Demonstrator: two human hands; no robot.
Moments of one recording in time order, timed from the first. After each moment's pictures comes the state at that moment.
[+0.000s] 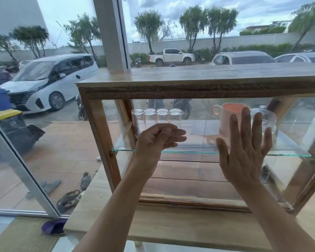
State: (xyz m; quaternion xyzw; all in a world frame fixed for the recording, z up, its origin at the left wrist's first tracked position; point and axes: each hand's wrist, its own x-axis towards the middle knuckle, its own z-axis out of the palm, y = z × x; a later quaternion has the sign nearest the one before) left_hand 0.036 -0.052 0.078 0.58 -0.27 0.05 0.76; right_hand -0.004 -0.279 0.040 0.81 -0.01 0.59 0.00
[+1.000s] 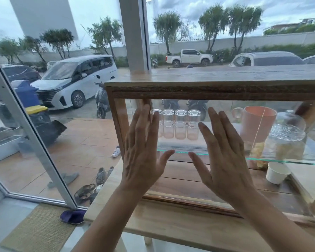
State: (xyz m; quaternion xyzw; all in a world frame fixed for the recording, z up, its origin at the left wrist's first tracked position) left_hand -0.002 0.011 0.081 0.83 -0.22 0.49 0.15; right_hand -0.024 -0.195 0.068 0.83 0.19 0.52 -0.07
